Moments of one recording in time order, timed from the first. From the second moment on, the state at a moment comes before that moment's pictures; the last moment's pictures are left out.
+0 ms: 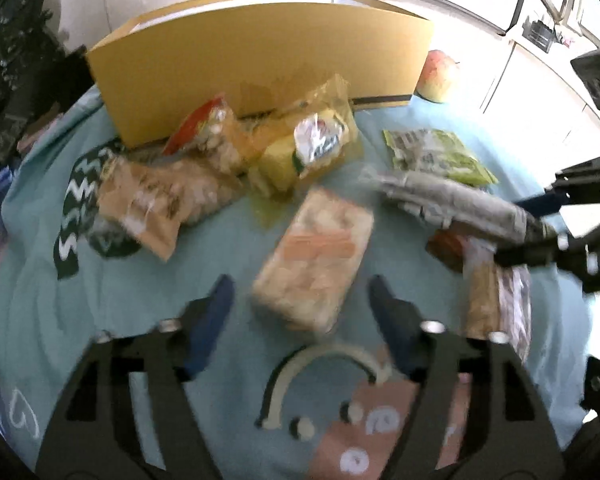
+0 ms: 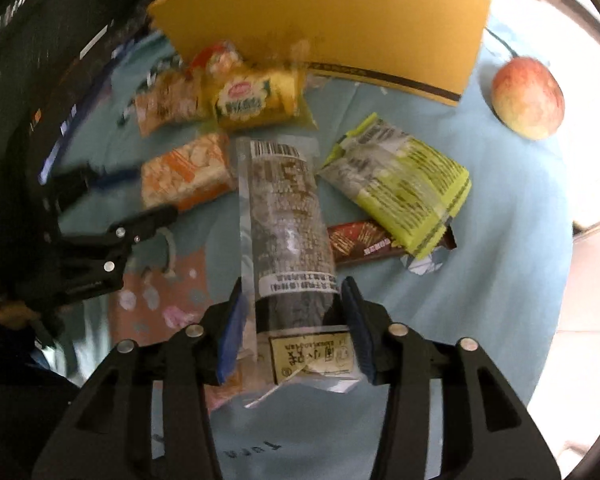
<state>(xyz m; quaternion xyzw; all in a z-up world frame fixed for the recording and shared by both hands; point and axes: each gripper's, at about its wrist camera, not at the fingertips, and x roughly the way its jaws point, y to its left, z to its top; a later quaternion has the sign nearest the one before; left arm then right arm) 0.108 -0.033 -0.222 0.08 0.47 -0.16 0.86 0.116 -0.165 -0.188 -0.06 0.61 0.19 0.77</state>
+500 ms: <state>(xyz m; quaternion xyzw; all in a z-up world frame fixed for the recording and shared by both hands) 0.101 -0.025 -0.197 0.06 0.46 -0.18 0.87 0.122 -0.182 -0.166 0.04 0.59 0.19 0.78</state>
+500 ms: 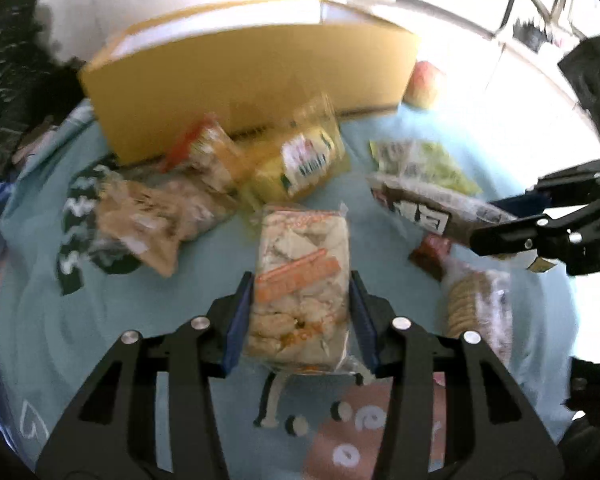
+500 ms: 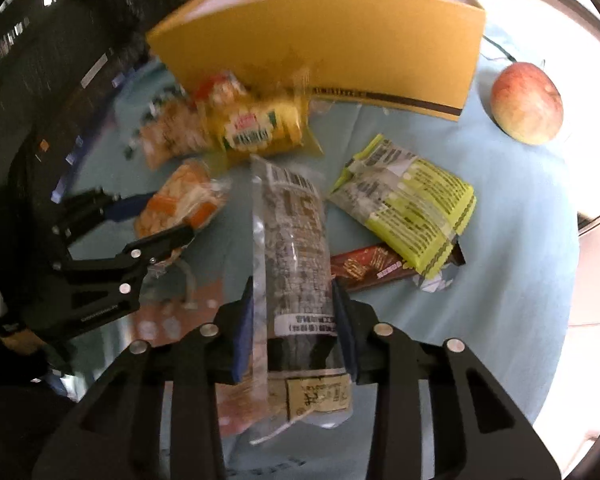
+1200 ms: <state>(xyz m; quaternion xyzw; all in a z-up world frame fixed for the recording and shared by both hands) 0.085 -0.011 -0.199 0.03 0.49 -0.17 0.85 0.118 -0.144 -0.231 -0.12 0.67 0.18 0.71</state>
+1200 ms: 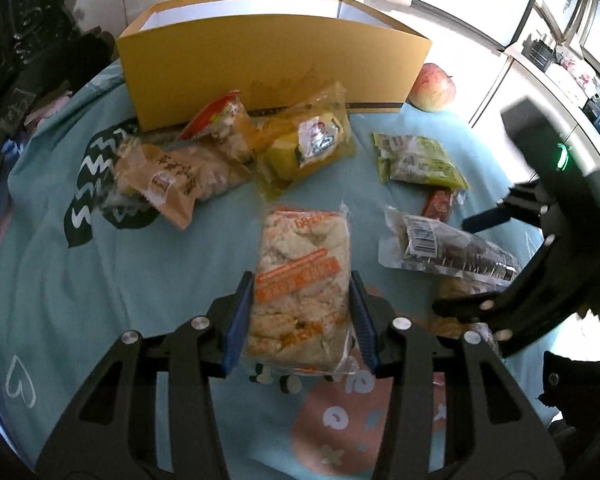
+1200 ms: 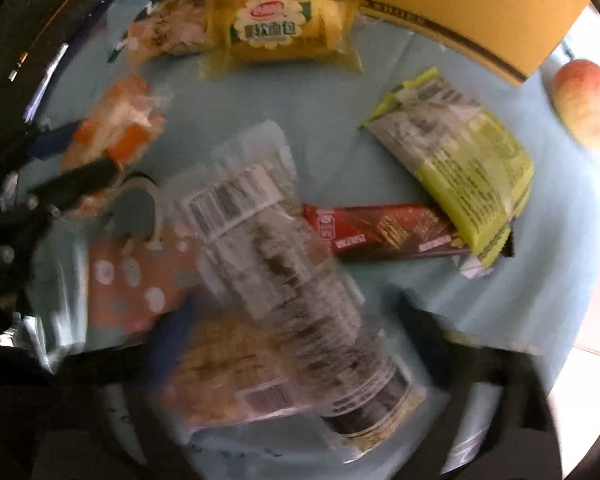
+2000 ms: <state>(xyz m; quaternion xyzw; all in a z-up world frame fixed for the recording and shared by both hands) 0.091 -0.012 -0.189 0.03 0.48 -0.17 0.86 0.106 -0.183 -0.112 0.01 0.56 0.19 0.81</state>
